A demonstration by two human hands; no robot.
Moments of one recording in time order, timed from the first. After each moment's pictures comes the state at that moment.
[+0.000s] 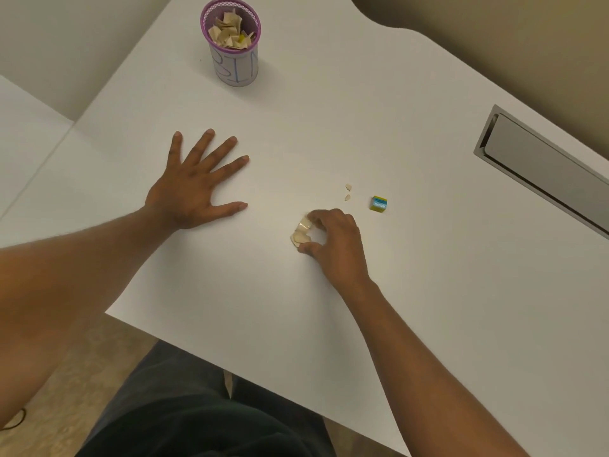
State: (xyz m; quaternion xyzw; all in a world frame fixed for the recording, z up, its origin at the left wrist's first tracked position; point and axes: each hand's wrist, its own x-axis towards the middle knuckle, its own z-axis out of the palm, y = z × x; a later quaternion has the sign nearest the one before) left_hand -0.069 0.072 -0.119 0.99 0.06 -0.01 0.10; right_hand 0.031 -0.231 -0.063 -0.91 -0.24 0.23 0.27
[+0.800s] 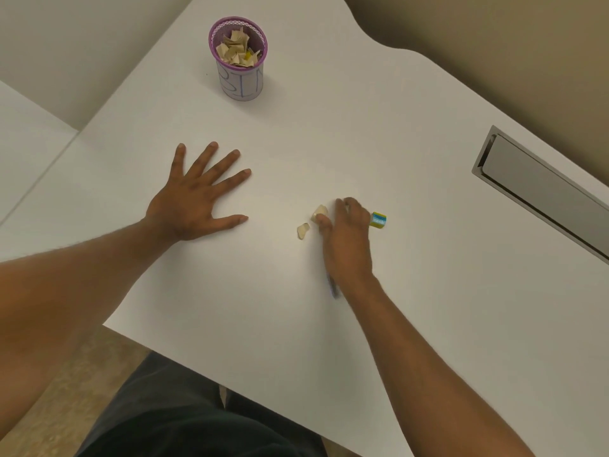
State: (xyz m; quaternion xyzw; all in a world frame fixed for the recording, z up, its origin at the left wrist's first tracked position) left_hand -0.070 0.074 -0.119 0.99 0.05 0.00 0.10; right_hand 0.062 -0.211 -0.062 -0.95 -0.22 0.15 0.16
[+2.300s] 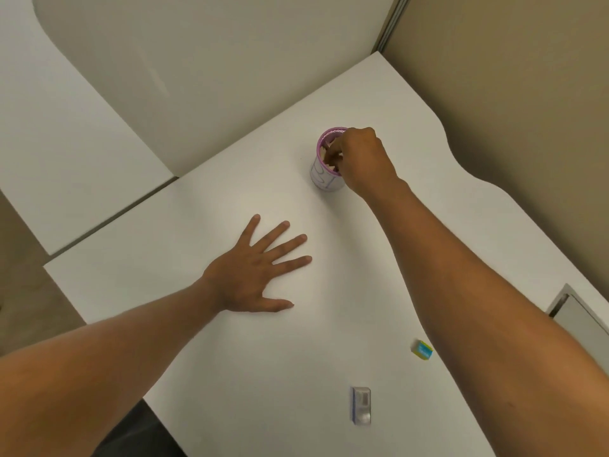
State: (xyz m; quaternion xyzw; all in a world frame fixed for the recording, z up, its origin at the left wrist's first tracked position) left_hand -0.071 0.079 -0.136 1.00 0.05 0.02 0.08; right_hand 0.208 0.079 0.019 -0.84 -0.52 0.15 0.03
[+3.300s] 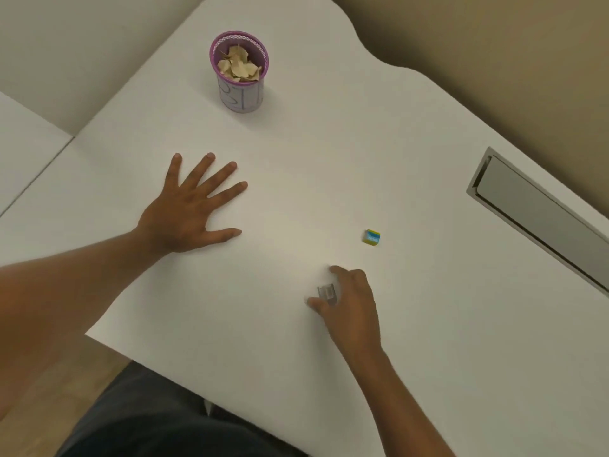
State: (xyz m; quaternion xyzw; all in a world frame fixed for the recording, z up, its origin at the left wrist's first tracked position) left_hand -0.070 0.075 -0.131 1.00 0.05 0.02 0.07; right_hand 0.015 -0.272 -0.032 -0.93 -0.13 0.29 0.16
